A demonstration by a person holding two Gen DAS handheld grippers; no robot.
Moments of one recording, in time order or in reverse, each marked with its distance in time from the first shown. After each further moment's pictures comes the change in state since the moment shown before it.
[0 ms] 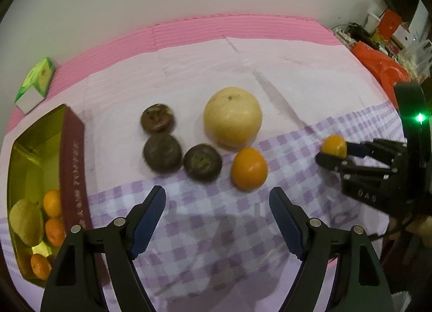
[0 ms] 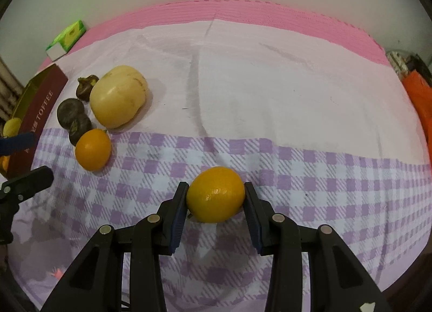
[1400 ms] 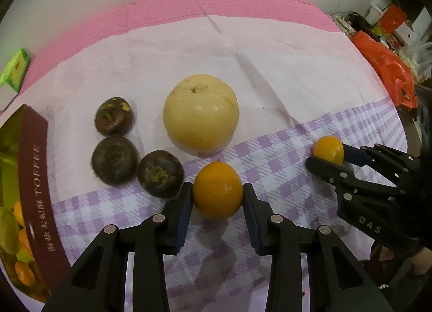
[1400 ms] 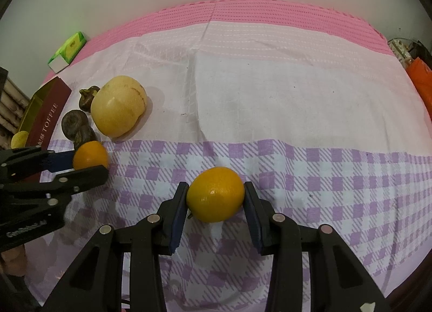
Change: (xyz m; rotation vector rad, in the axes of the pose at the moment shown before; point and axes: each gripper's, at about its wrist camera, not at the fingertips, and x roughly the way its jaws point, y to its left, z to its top) left arm 0.036 -0.019 0.018 -0.009 0.104 -0.054; right arm -0.001 -0.009 0.003 0.036 -0.006 0.053
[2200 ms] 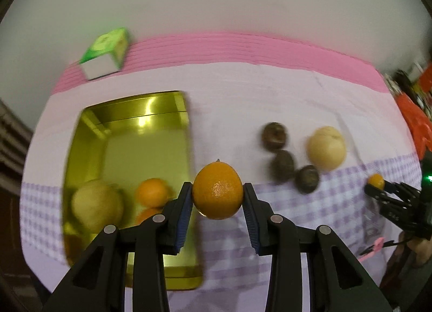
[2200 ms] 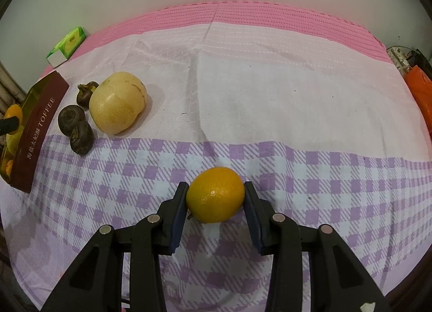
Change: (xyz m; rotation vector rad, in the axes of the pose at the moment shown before) left arm -0.095 0.146 -0.034 -0.239 -0.135 0.191; right arm 0.002 0.006 -0.002 -0.026 -0.011 -0.040
